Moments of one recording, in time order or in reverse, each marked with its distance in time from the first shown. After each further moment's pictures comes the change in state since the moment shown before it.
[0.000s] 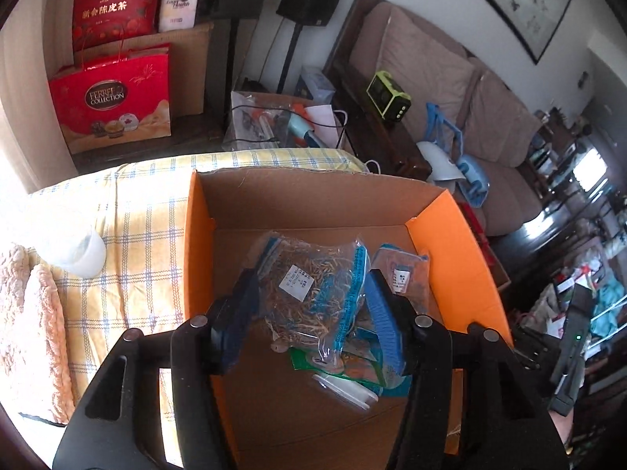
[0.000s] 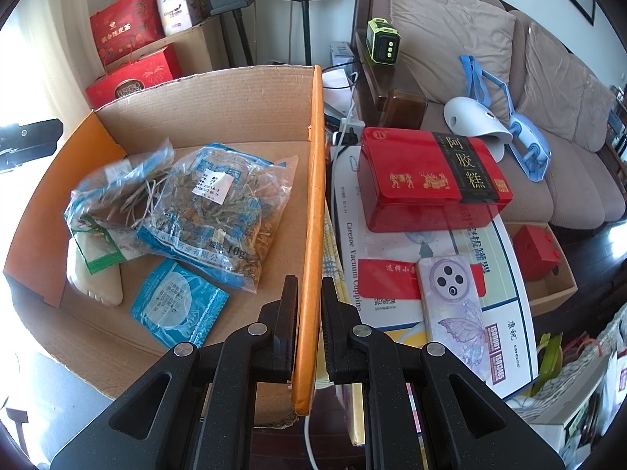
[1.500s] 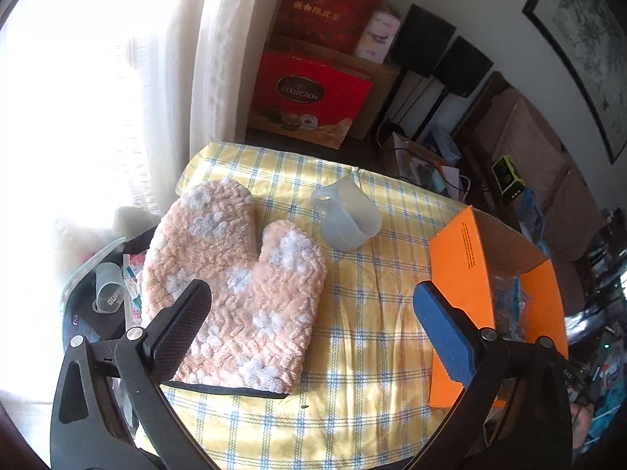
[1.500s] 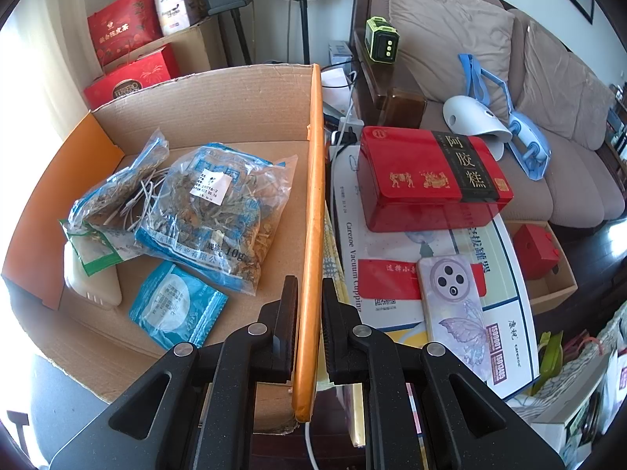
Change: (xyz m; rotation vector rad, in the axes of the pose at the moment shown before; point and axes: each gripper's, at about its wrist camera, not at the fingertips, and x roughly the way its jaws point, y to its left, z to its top) left arm -0.114 0.230 -0.071 -0.345 -0.135 0.246; right arm 0.001 0.001 0.000 0.005 0.002 -0.002
